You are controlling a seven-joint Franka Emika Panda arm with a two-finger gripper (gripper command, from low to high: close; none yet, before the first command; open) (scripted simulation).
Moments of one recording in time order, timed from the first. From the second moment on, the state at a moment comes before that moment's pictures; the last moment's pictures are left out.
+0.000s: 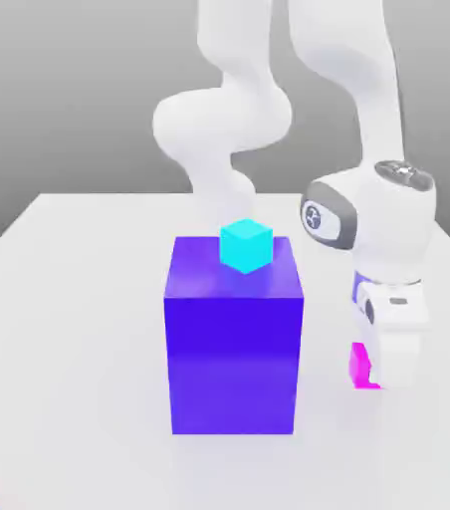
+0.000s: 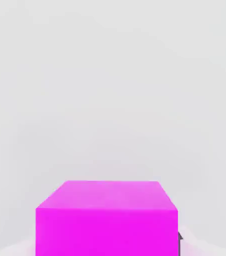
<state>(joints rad) 0.55 0.07 0.05 -2.81 -0.02 2.88 -0.15</state>
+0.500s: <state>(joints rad) 0.62 0.26 0.03 -2.30 -0.02 2.57 0.31</state>
